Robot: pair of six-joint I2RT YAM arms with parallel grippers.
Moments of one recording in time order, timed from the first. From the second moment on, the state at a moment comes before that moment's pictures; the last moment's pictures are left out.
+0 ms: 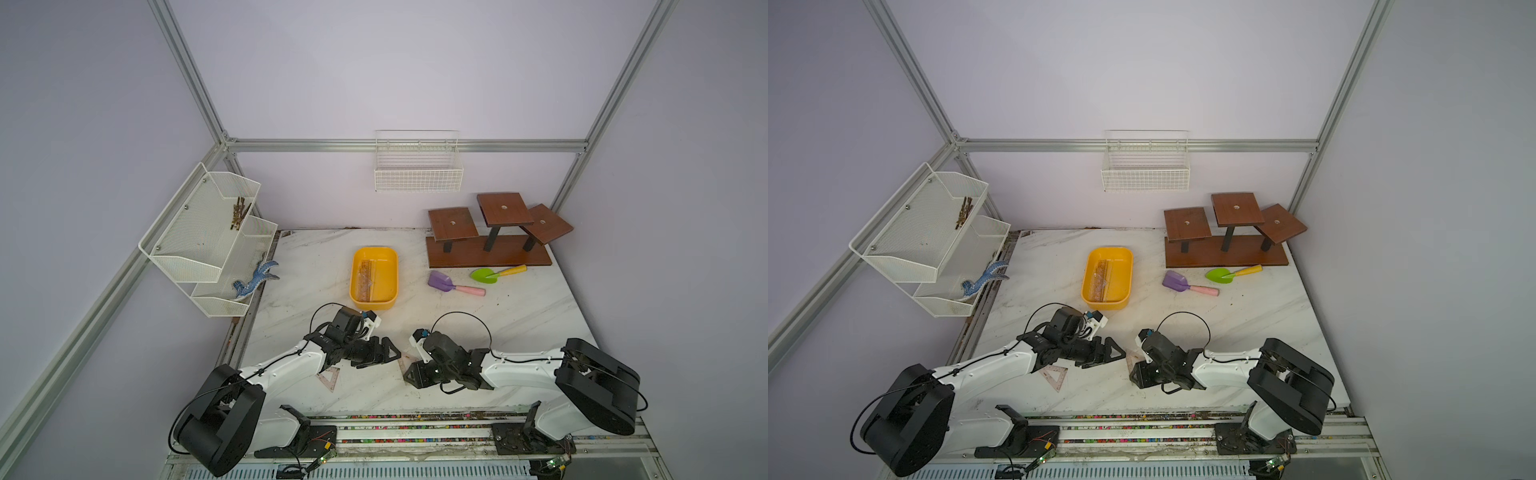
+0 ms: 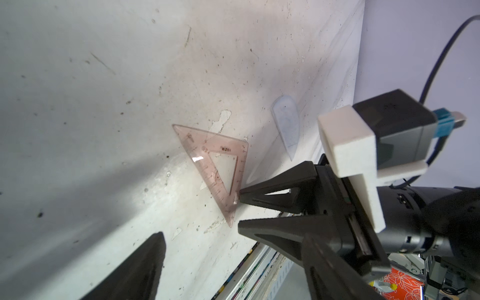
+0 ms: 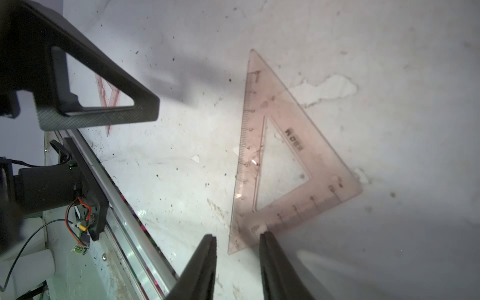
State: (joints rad) left arm -0.53 1.29 0.56 -0.21 0.62 -0.66; right arm 0.95 1.54 0.59 0.07 -0.25 0.73
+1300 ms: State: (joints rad) left arm -0.46 1.32 0.56 -0.24 0.61 -0.66; right arm 0.73 1.76 0.82 0.08 -0.31 0.54
